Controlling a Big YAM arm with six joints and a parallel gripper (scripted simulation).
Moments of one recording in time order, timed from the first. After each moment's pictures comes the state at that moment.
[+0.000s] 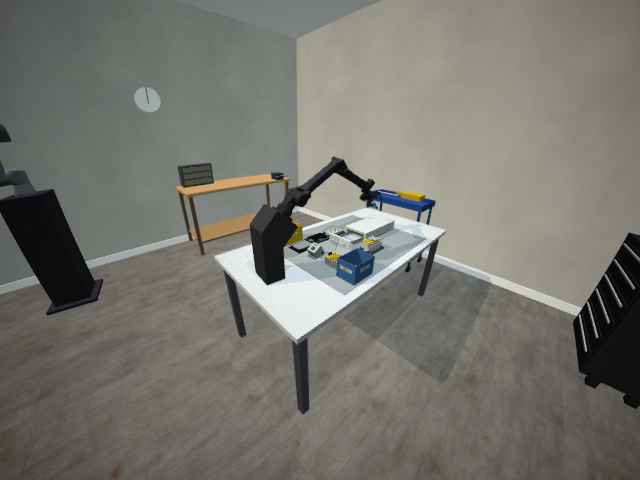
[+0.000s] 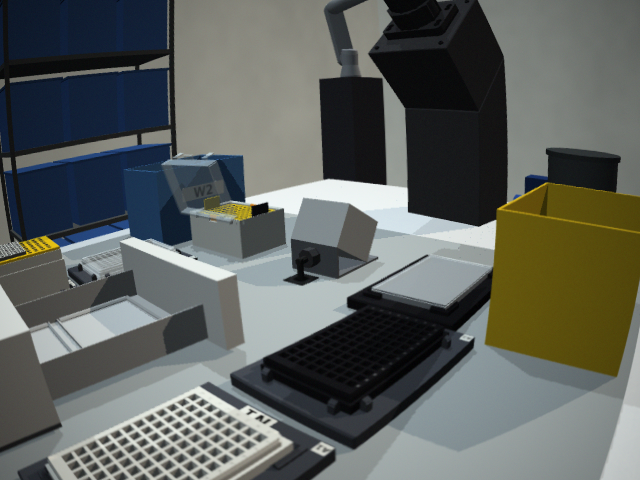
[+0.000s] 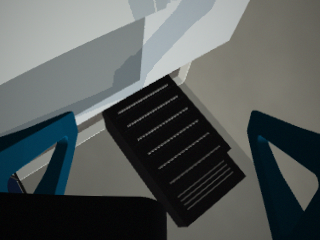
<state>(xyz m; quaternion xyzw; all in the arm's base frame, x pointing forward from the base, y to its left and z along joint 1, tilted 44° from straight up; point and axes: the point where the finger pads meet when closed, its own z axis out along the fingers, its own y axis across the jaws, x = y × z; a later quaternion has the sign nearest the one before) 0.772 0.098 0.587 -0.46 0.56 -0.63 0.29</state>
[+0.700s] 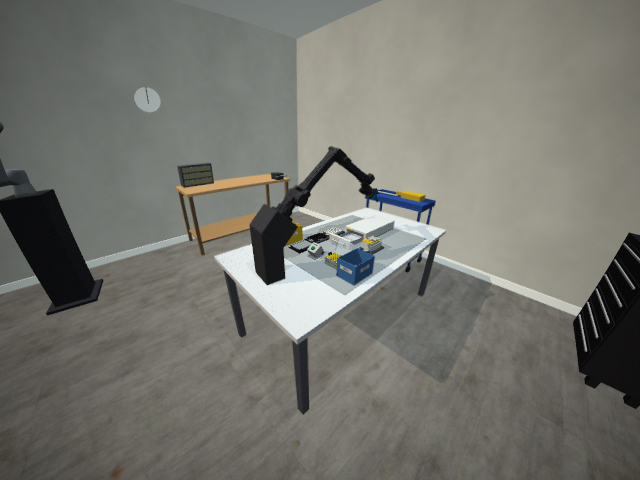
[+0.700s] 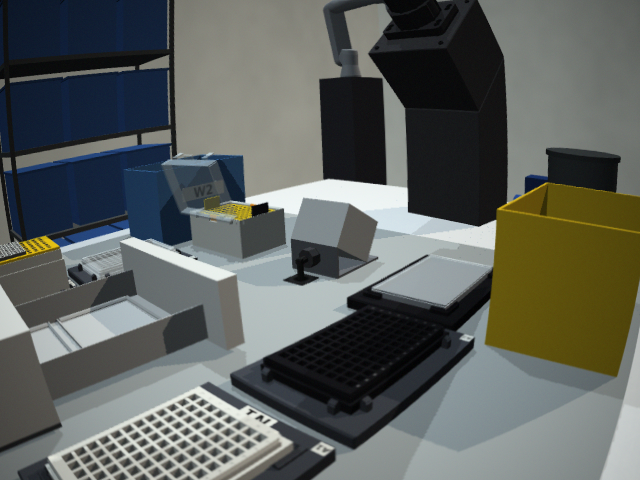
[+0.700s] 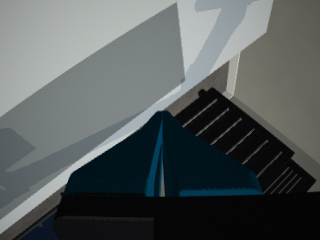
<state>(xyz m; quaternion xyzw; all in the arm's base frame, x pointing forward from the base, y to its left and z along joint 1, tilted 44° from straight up) 0.709 0.085 0.576 -0.44 0.62 -0.53 0.38</state>
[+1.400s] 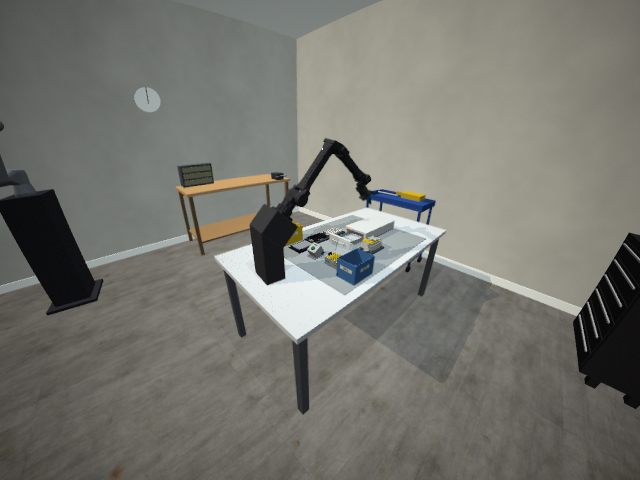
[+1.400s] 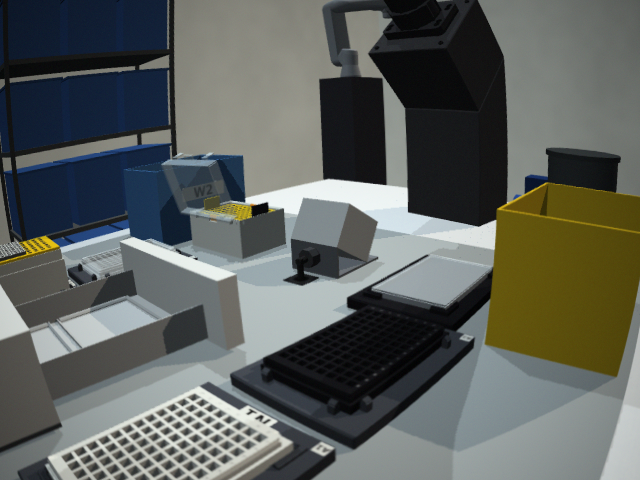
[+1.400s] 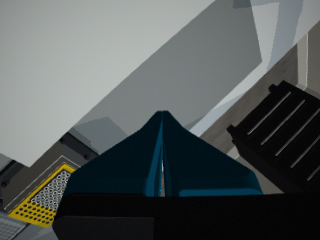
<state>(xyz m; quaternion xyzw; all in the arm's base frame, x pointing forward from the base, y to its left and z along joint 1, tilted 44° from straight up) 0.648 0.077 0.509 -0.39 0.70 -0.42 0.42</state>
